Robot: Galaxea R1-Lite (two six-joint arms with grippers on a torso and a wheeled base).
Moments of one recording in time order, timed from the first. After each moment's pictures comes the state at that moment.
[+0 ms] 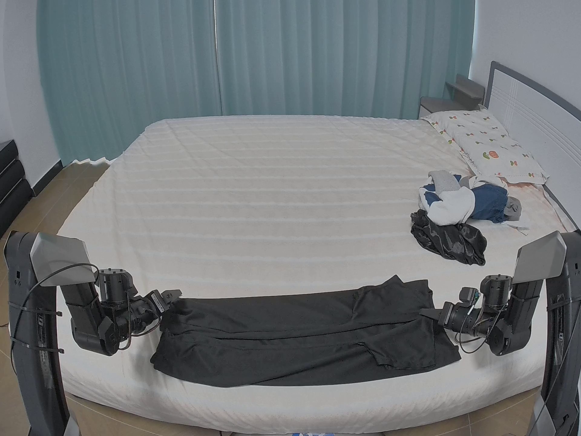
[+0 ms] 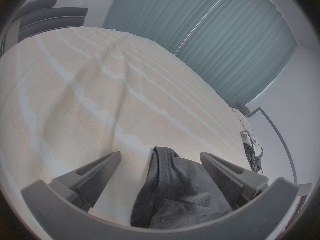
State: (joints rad) left arm 0.05 2.45 -0.63 -1.23 -0.21 -0.59; right arm -0.06 2.54 -0.57 -1.42 0.62 0.45
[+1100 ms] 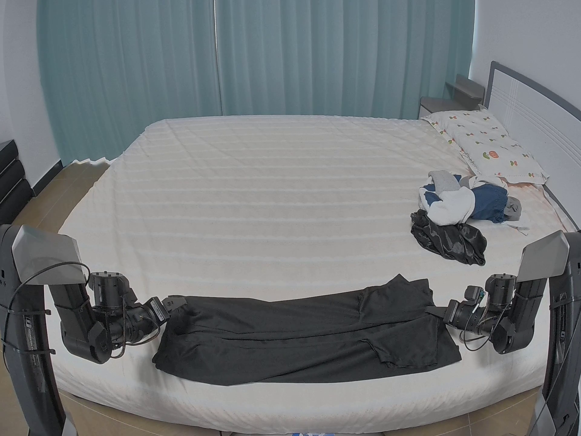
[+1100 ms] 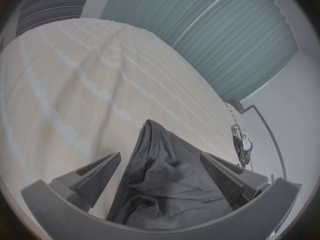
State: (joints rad) left arm 0.01 2.33 -0.48 -1.22 -0.27 -0.63; right arm -0.10 2.54 -0.57 -1.42 0.63 0.44
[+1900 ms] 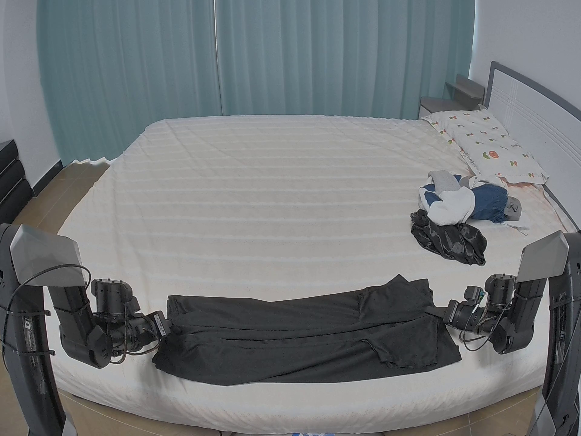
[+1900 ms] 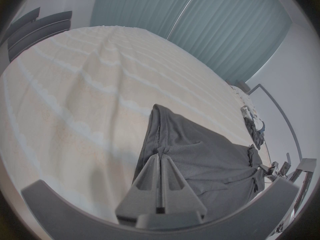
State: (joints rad) left arm -0.01 2.31 -0.44 -1.16 -0.21 -0.46; right arm -0.10 2.54 -0.58 -1.42 0.63 0.44
